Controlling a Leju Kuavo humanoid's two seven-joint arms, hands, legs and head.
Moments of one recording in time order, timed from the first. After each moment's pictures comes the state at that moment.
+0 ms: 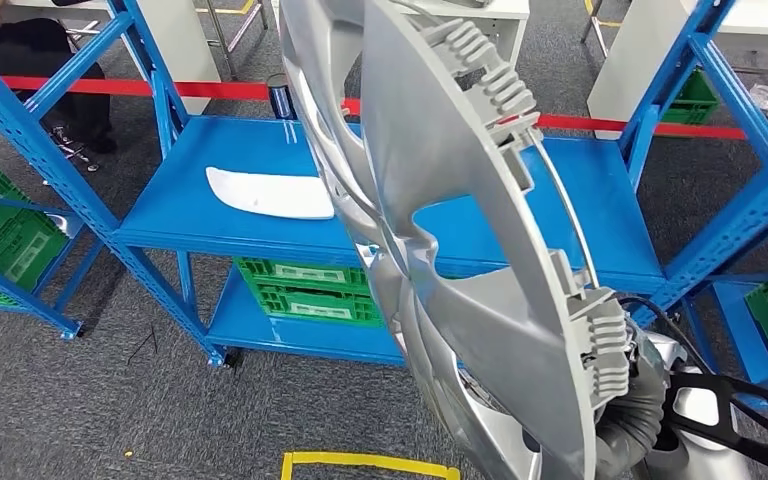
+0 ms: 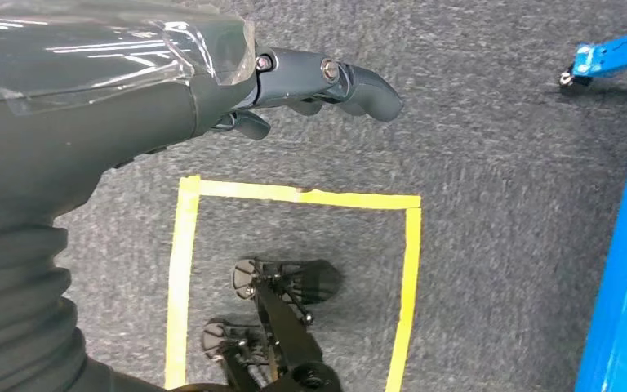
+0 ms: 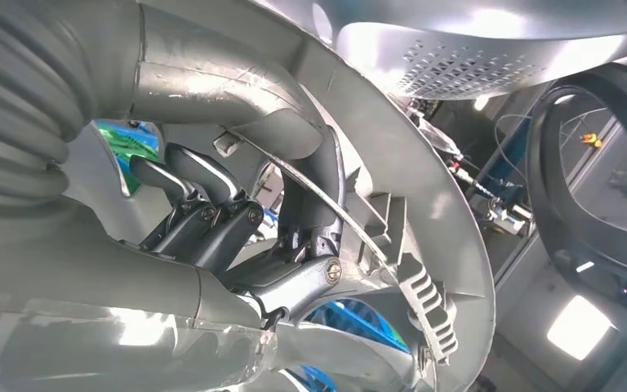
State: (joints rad) left arm -0.01 -0.29 1.37 -0.99 -1.11 -0.74 -0.51; right arm -0.23 -0.25 0.35 -2.10 -0.32 0.67 -0.43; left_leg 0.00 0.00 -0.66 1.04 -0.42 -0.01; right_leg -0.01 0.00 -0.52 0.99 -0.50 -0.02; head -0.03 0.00
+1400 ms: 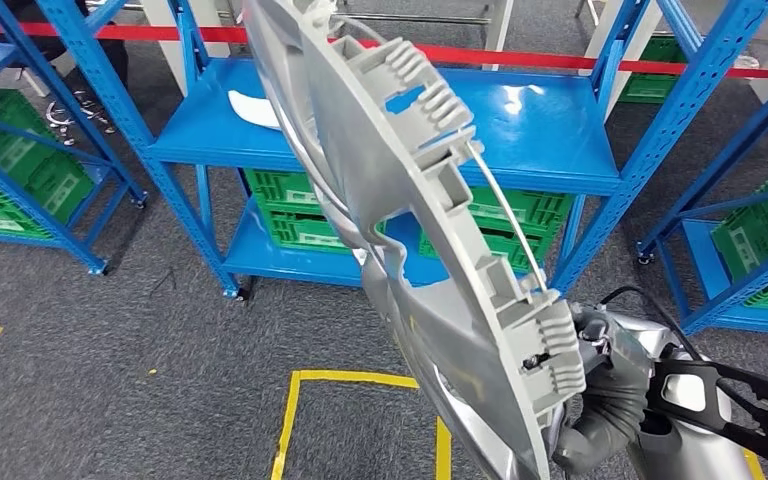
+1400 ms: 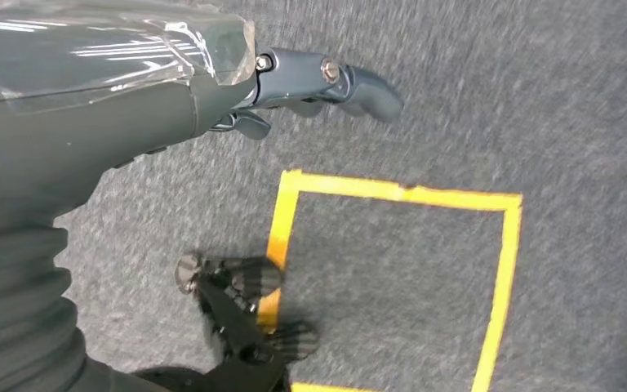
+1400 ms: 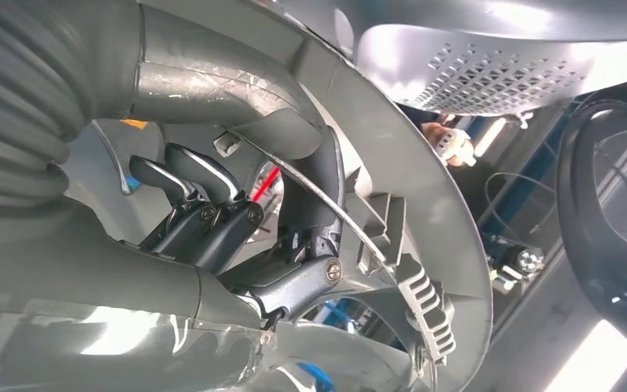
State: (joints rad) left arm -0.03 -0.33 1.39 -1.04 -1.11 -0.74 -0.50; right arm -0.29 -0.26 0.38 -2.07 -0.29 0.70 -0.42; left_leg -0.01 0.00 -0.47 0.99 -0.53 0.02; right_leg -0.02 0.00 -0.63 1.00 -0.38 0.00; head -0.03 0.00
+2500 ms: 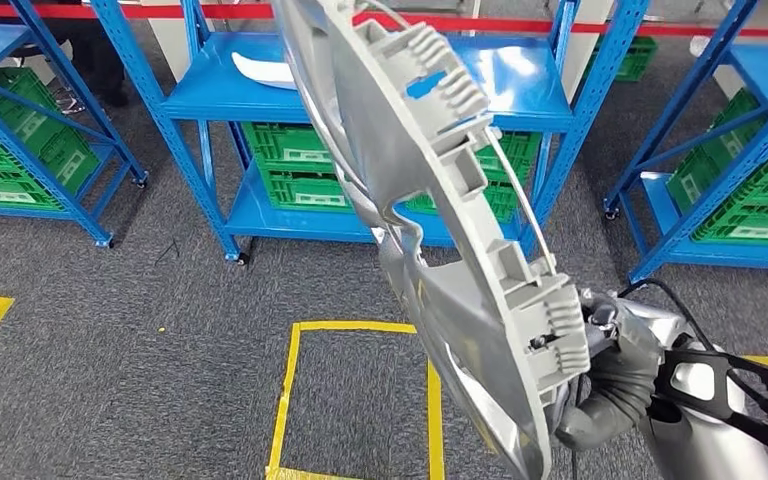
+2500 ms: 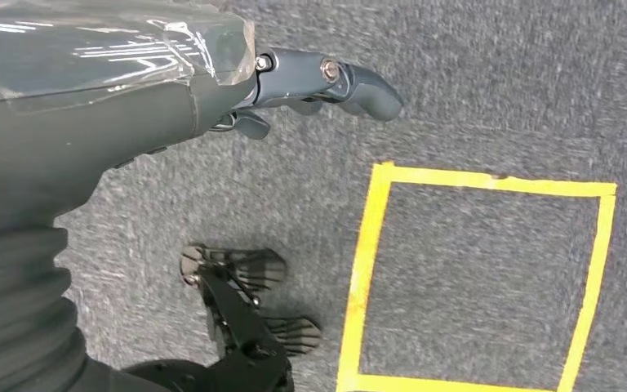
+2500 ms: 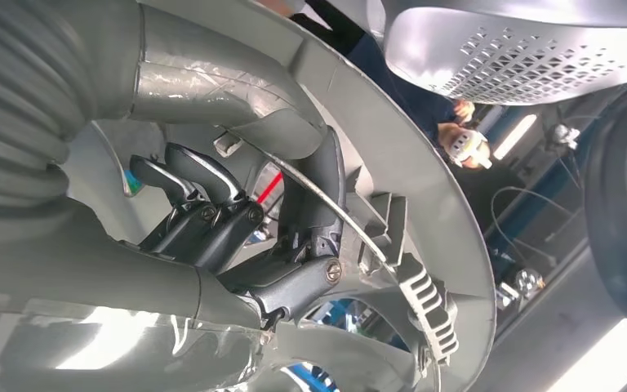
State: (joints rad) left arm -0.02 -0.32 1.36 -0.97 -1.07 -0.70 -0.49; right arm -0.32 -0.33 0.39 -2.05 -0.25 0.65 -0.48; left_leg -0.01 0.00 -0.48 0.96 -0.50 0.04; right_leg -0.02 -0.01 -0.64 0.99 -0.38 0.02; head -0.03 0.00
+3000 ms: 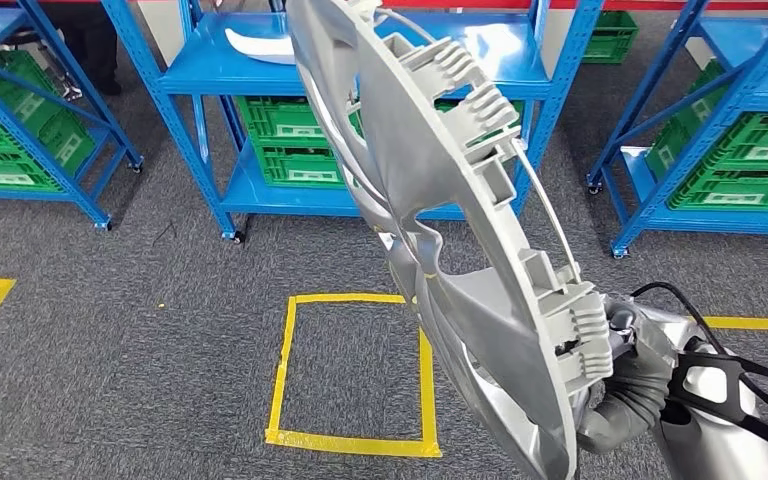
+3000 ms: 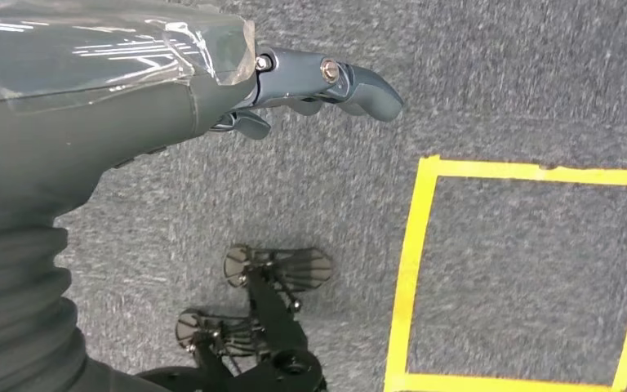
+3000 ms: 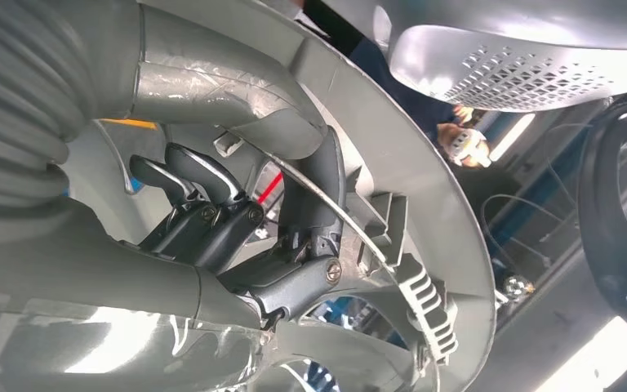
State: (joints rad) left arm -0.02 -0.31 1.34 -0.95 -1.05 -0.69 -0.48; right arm -0.31 -0.36 0.38 -2.04 -0.24 0.66 -0.54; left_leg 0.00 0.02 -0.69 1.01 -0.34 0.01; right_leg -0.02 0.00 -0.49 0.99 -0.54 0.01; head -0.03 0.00
